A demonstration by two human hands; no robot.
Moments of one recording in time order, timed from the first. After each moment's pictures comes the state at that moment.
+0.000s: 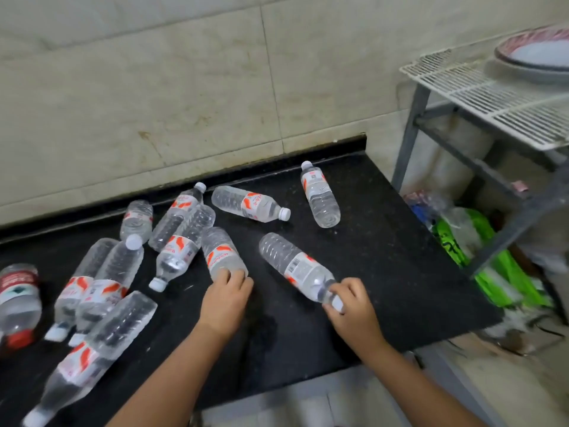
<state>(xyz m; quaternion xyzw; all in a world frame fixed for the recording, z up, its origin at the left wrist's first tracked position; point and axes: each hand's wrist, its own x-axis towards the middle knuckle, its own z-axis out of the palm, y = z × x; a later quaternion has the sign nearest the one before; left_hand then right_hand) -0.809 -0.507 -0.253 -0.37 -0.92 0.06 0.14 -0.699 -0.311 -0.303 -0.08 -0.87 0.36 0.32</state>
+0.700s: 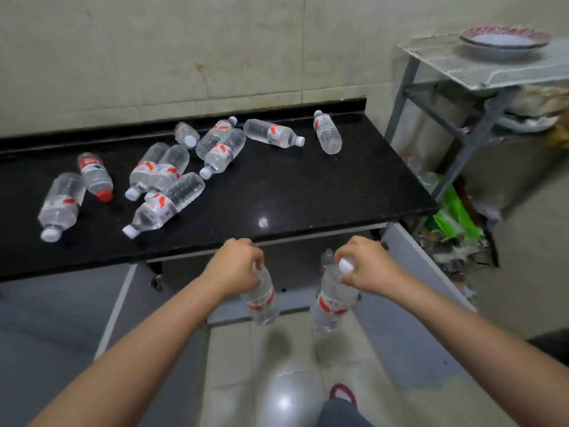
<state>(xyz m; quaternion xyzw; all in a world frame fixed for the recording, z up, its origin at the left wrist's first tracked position) -0.560 -0.636 -0.188 -0.29 -0.95 -0.05 -0.12 -0.471 -0.423 -0.188 -0.06 -0.98 0.18 -0.07</state>
